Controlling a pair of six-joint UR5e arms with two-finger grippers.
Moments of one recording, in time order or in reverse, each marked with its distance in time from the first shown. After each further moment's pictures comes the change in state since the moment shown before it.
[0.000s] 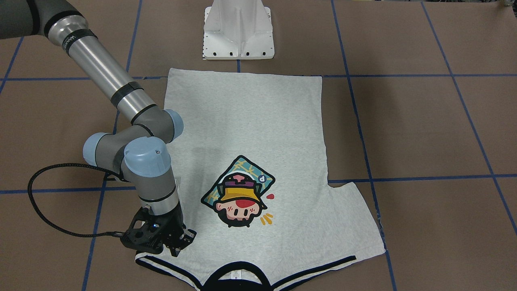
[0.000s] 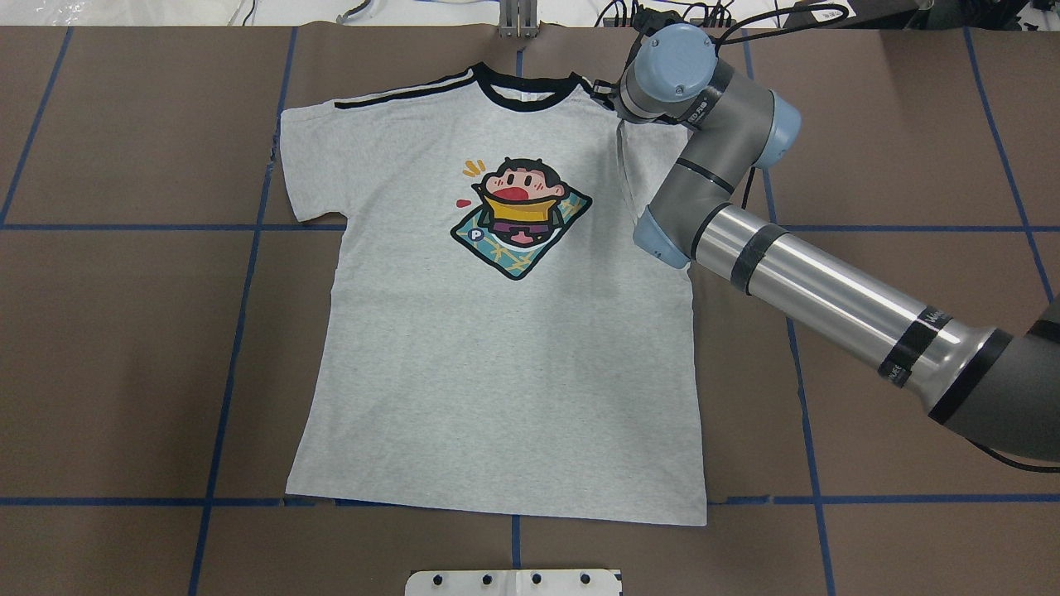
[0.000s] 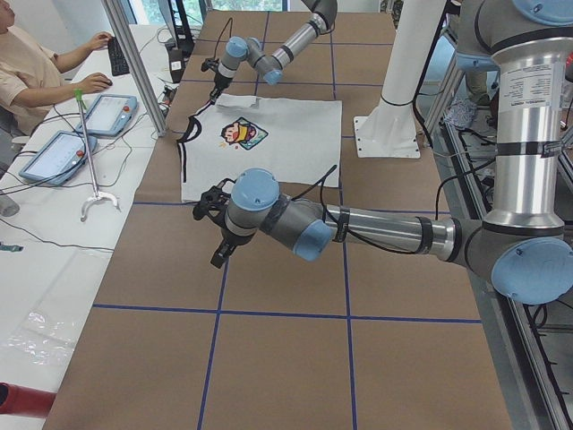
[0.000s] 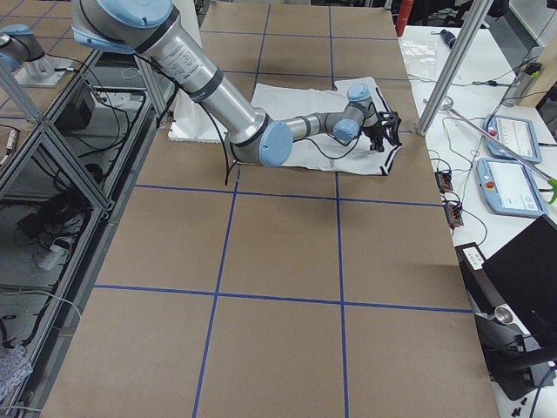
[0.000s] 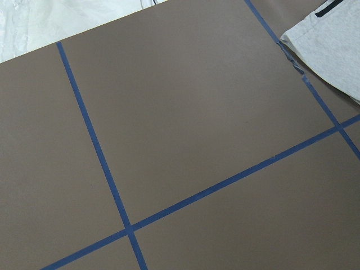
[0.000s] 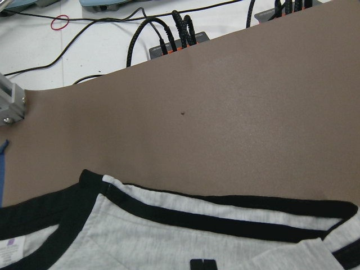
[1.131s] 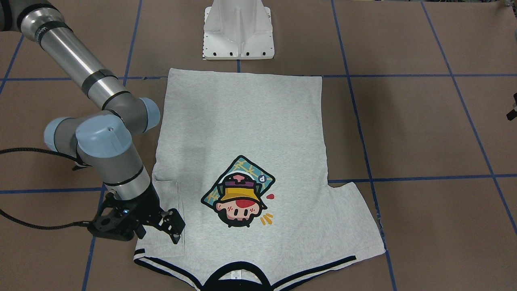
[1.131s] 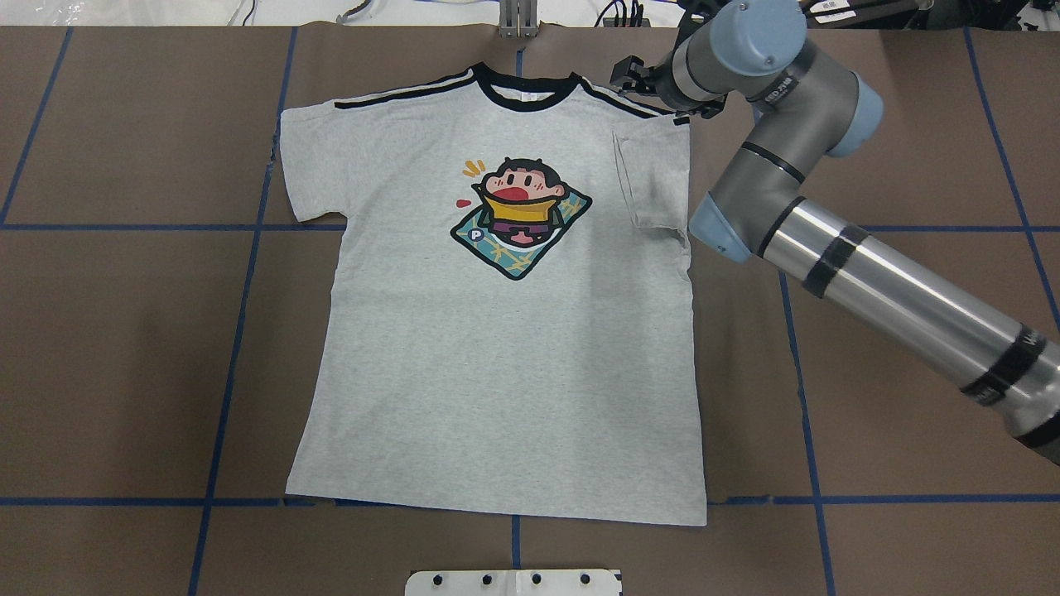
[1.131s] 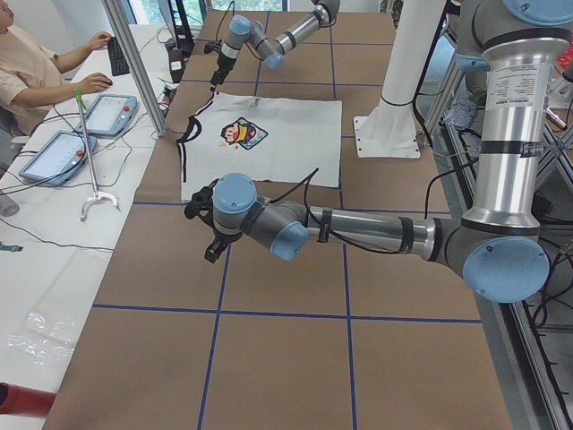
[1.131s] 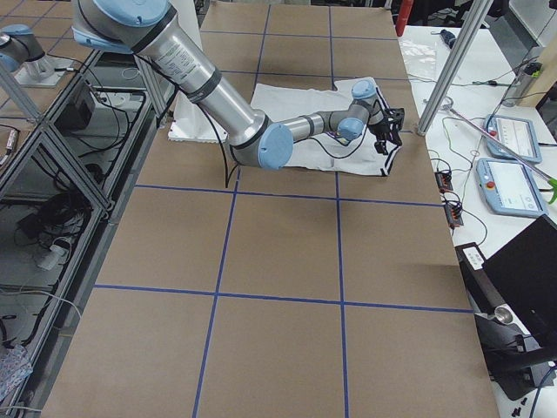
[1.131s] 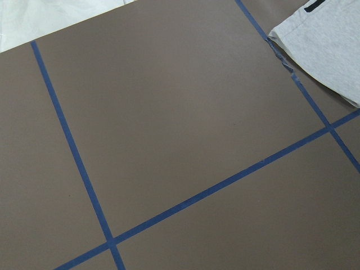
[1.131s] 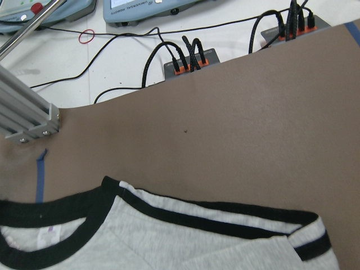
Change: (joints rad) left arm 0.085 -0.113 0.146 -0.050 -0.092 -0.041; right arm 0.063 -0.219 0.407 -0.082 0.171 -0.040
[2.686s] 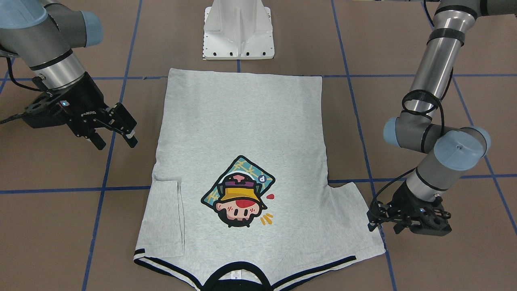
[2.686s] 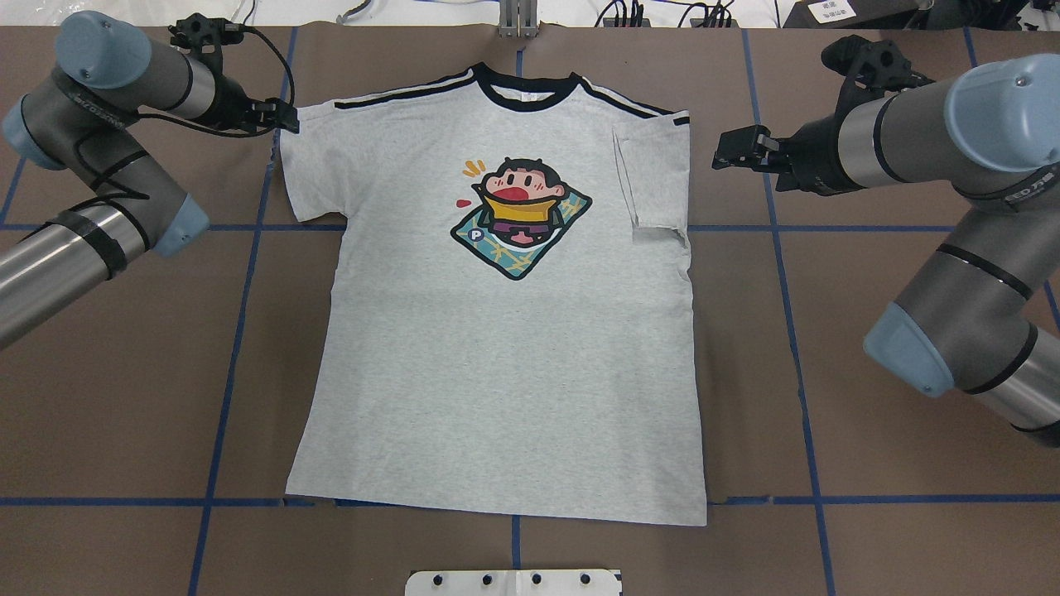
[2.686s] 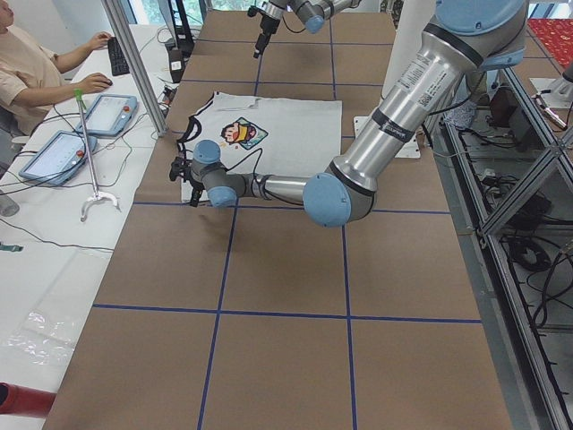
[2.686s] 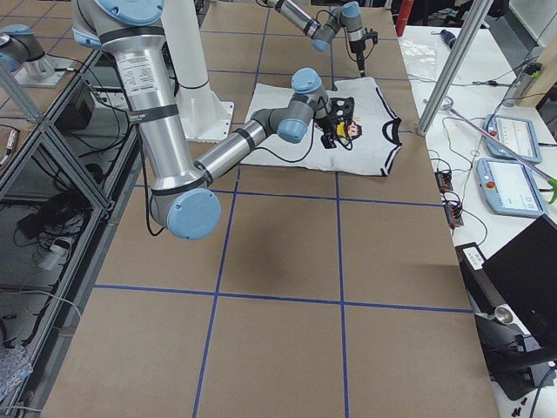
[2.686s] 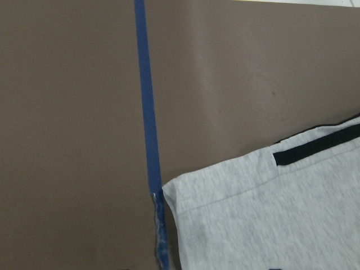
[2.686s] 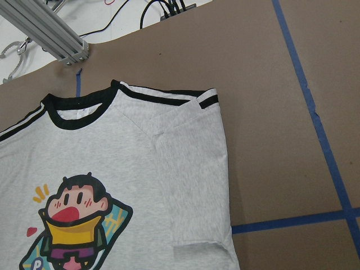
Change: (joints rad) left arm 0.475 -0.634 0.734 -0.493 0.505 -0.887; right arm -0.007 -0.430 0.642 -0.136 0.075 0.002
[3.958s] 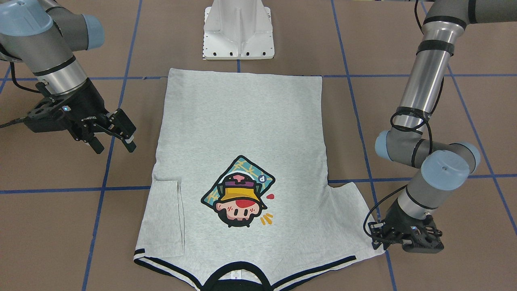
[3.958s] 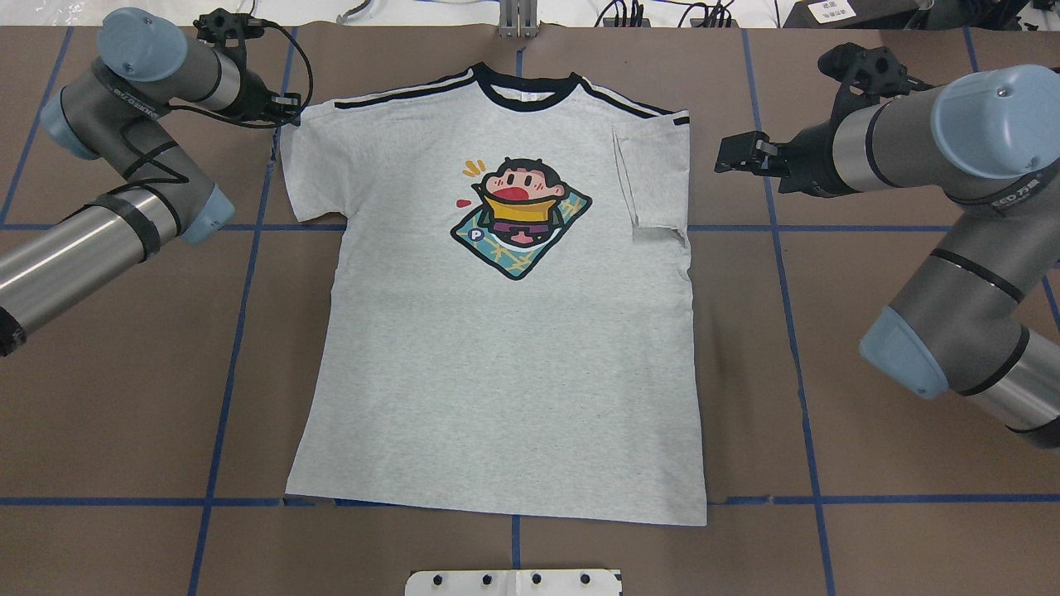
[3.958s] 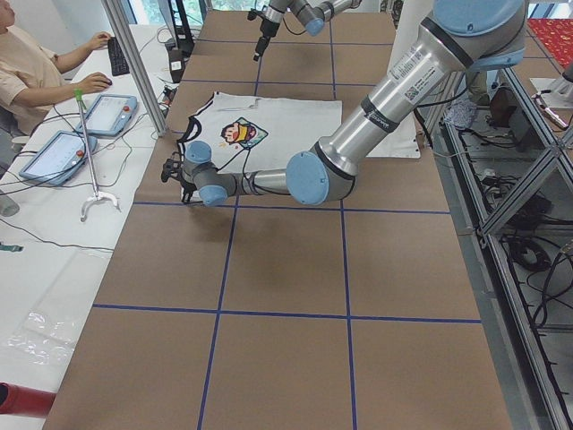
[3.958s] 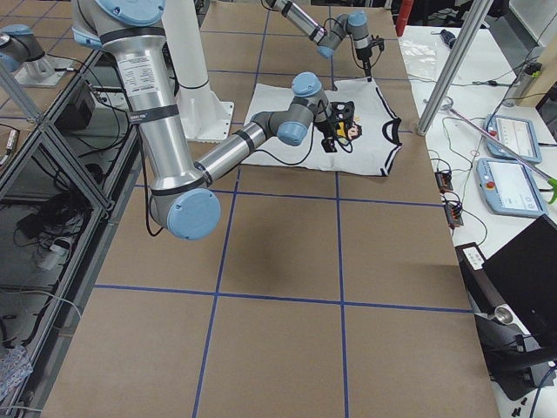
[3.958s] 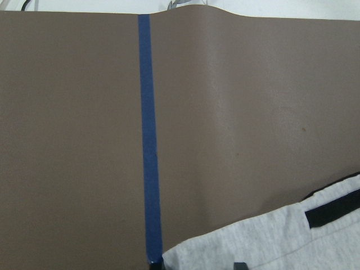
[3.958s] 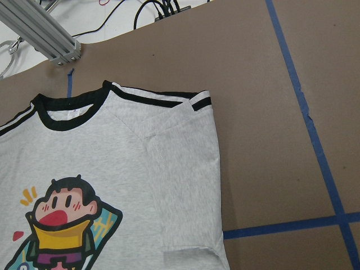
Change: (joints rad) left arm 0.008 -0.111 0.199 -0.061 0.039 -0.001; right arm -0.007 -0.002 -0.021 -0.001 -0.028 -0.013
